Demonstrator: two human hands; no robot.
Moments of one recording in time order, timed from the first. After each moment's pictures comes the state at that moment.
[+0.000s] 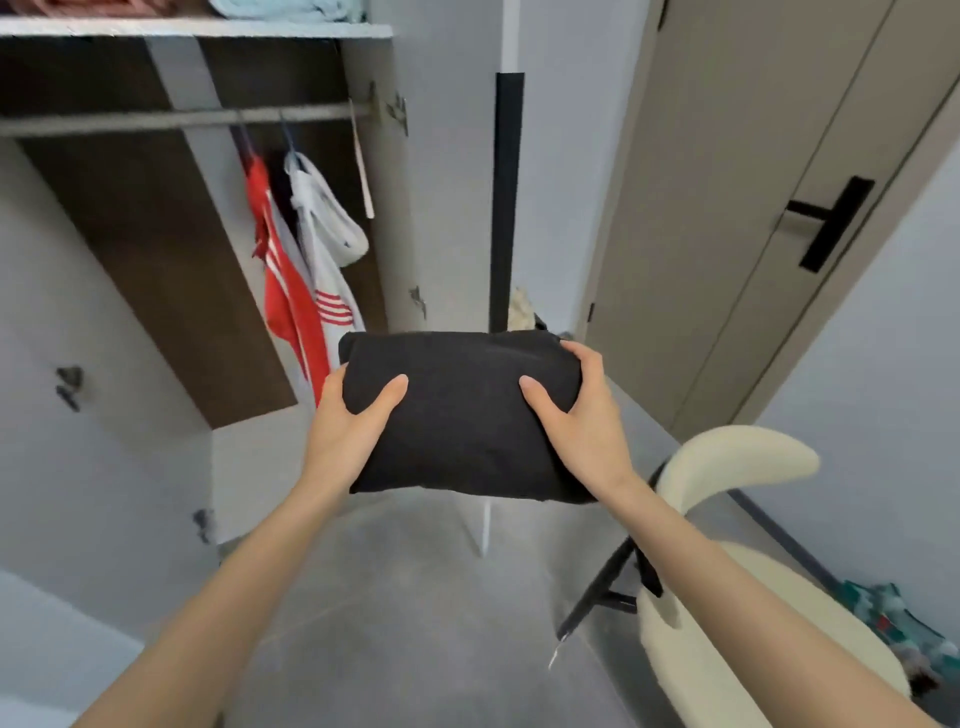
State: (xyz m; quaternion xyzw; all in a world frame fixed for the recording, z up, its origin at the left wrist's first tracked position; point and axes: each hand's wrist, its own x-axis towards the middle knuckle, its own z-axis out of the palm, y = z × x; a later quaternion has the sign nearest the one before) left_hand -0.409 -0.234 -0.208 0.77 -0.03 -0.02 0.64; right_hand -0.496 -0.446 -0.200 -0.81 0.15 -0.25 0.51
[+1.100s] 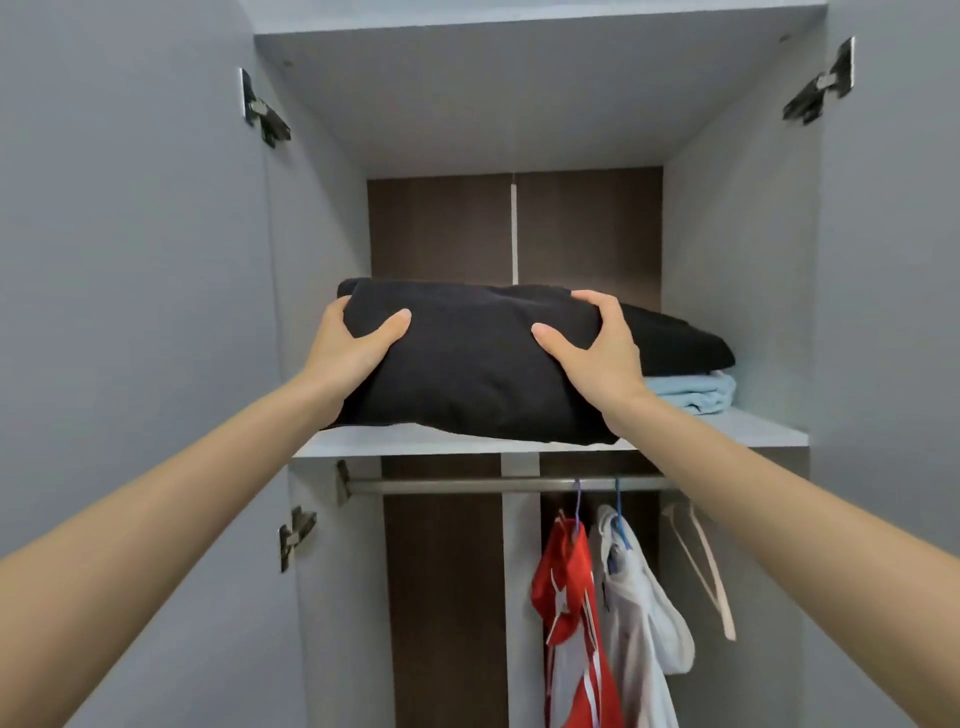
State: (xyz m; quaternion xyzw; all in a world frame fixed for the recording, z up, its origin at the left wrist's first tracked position) left_hand -0.030 0.082 0.176 0.73 -0.06 0.33 0.59; right_hand 0.008 -0.159 0.156 -0.71 -0.18 -0.36 0.57
